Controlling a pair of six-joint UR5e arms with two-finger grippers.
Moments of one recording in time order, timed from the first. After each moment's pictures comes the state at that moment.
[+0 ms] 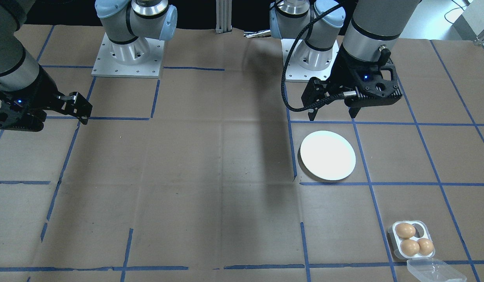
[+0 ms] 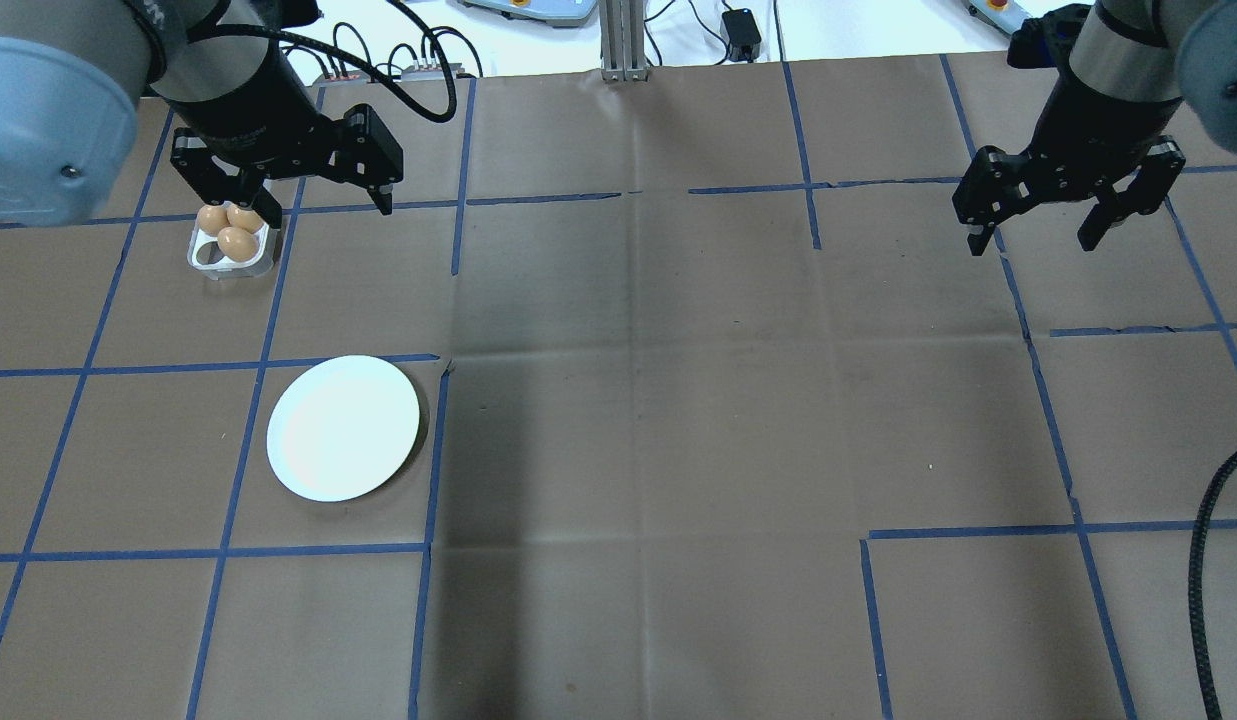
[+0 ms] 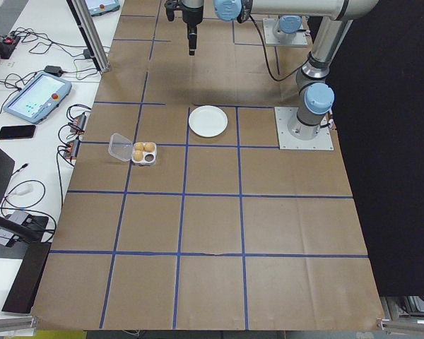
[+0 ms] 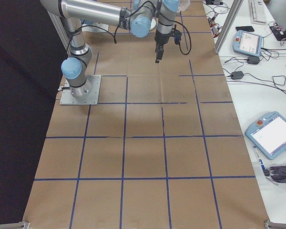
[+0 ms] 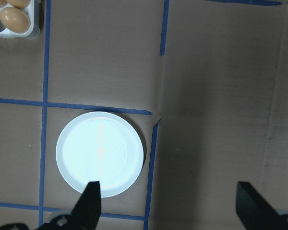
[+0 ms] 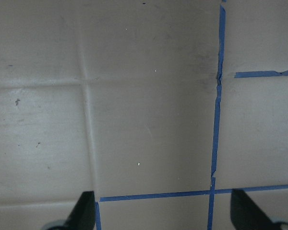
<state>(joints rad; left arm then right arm) -1.58 -1.61 -1.55 -1.48 1.58 -0.10 1.39 -1.48 1.60 -1.57 -1.64 -0.14</state>
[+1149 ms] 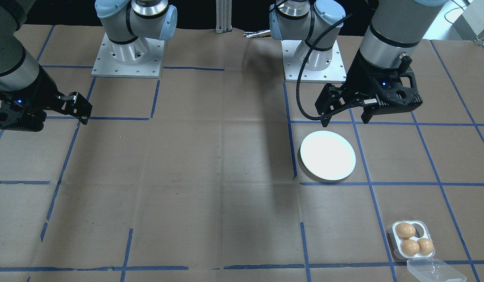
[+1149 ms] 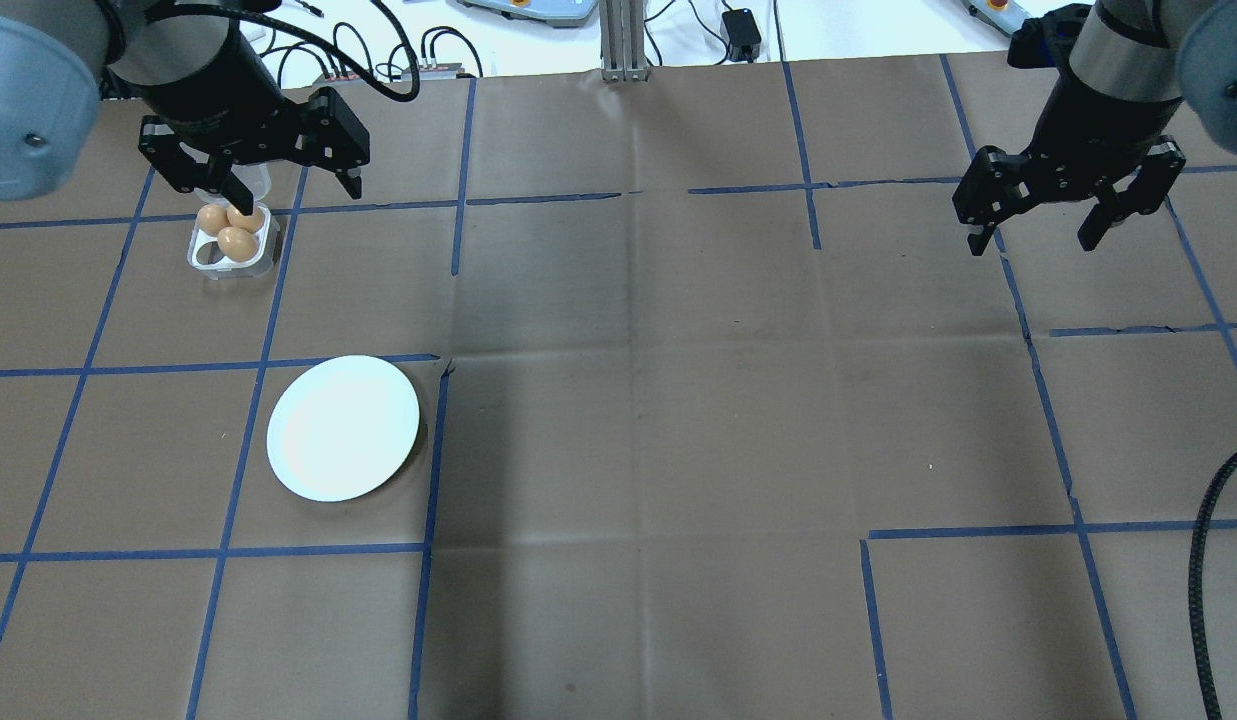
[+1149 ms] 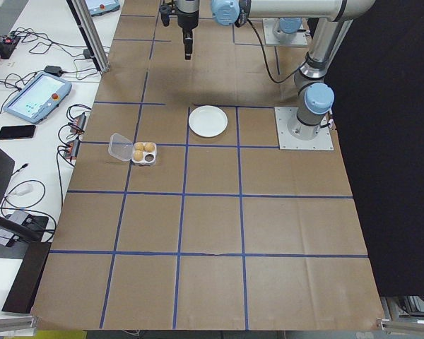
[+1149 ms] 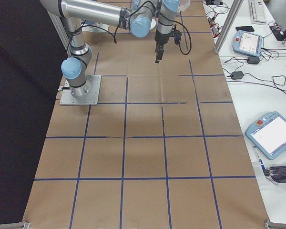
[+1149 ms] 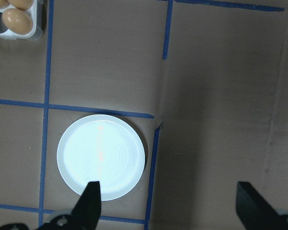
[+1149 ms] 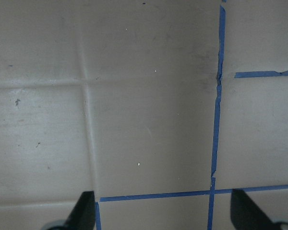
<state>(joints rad) -1.49 -1.64 -1.52 -1.47 1.57 -0.04 1.39 -1.48 1.60 -1.57 -1.64 -0.14</state>
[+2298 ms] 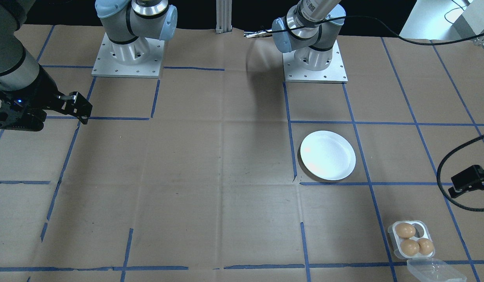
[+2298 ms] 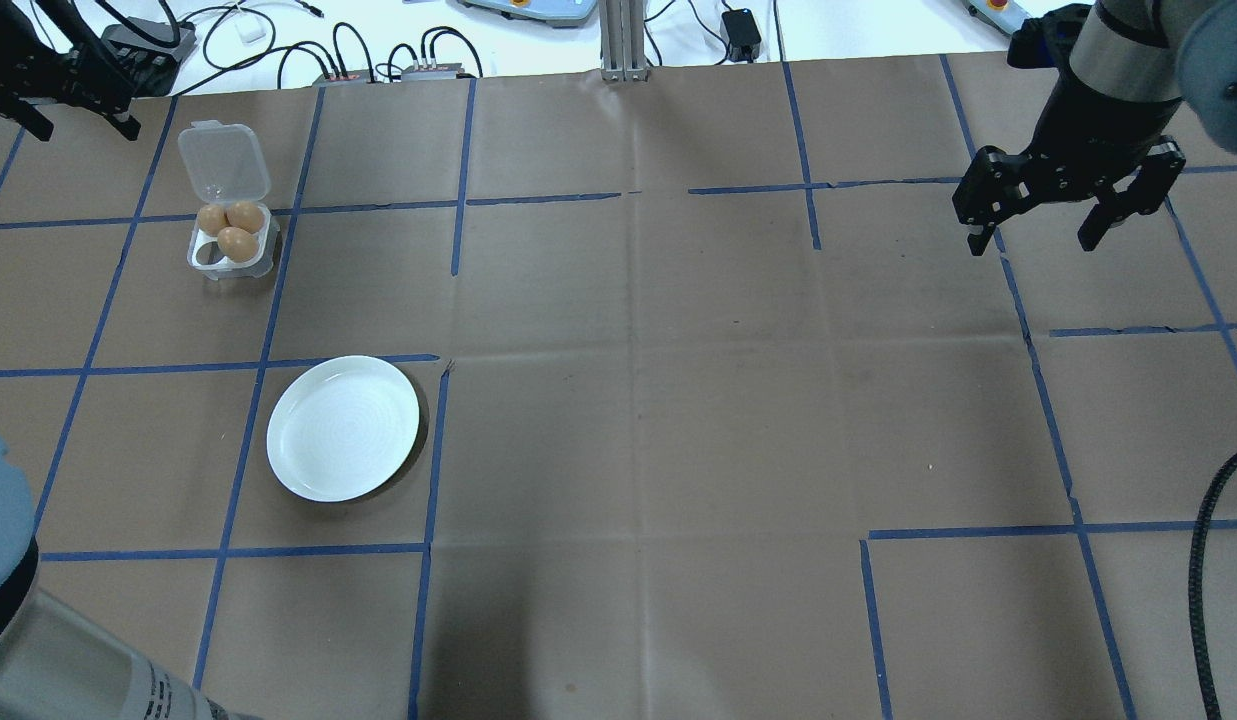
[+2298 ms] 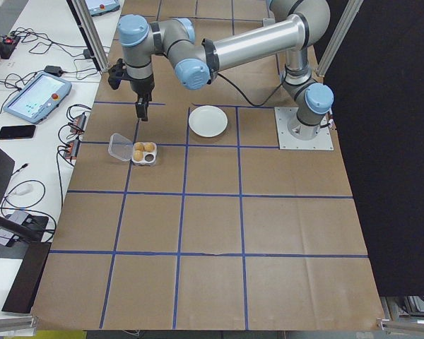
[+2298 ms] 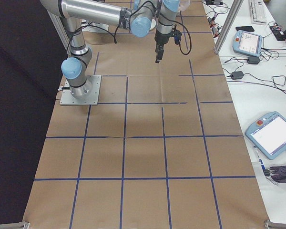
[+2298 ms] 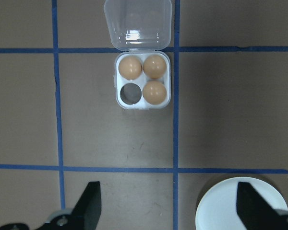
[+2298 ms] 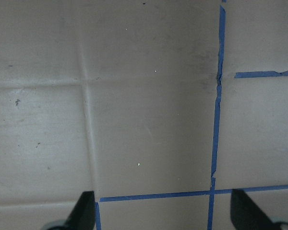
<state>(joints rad) -1.14 -2.04 -1.17 -1.43 1.56 0.47 1.39 -1.48 1.60 -1.57 -1.64 -0.14</state>
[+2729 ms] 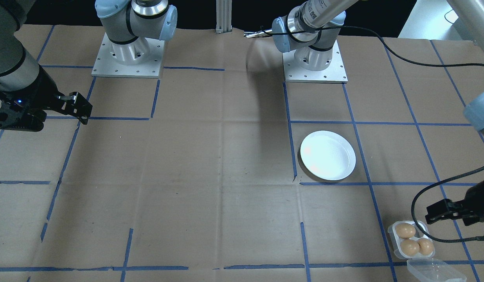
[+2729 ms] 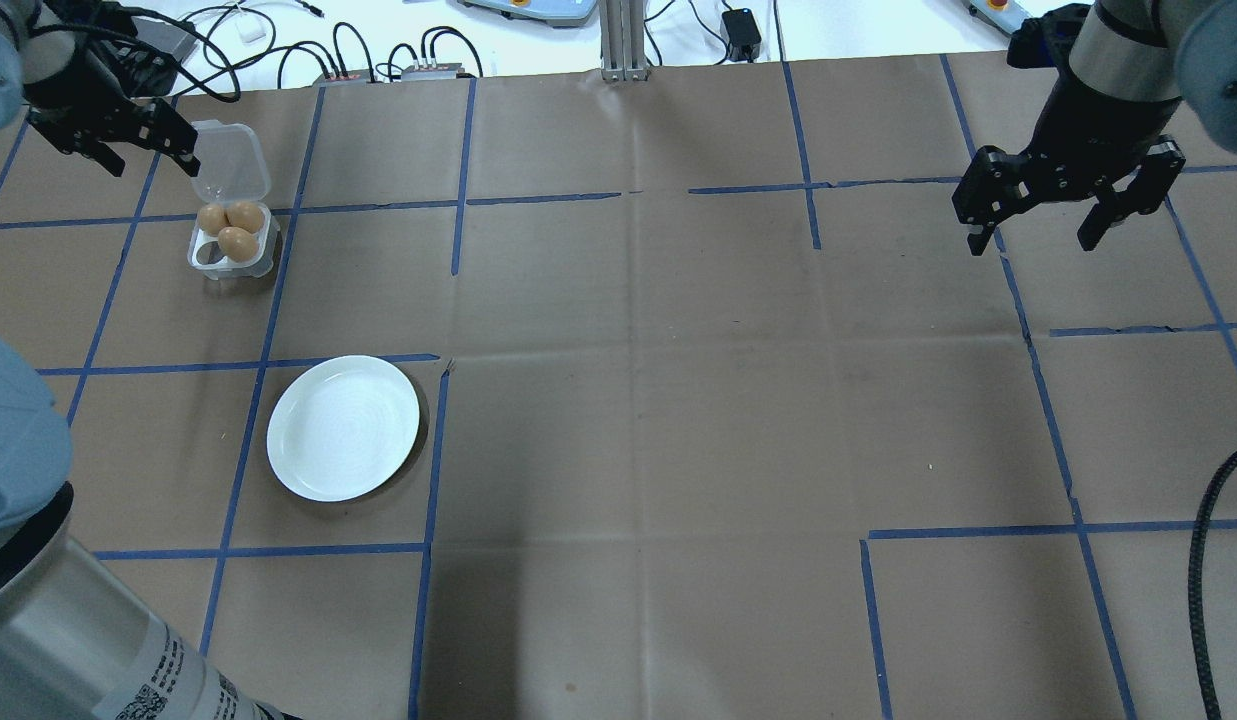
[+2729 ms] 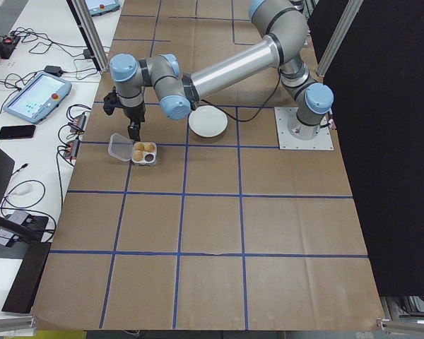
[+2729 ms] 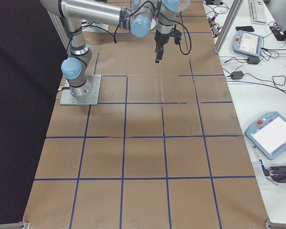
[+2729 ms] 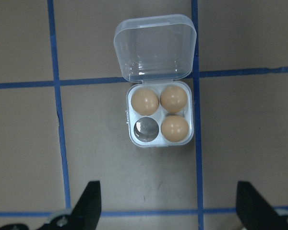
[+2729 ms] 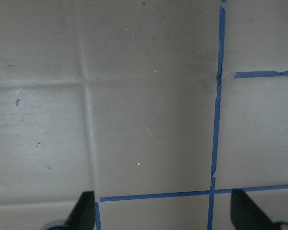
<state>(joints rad) -1.17 -2.15 -1.28 -1.21 1.56 0.46 1.39 -1.48 1.60 -1.57 -1.64 -0.14</state>
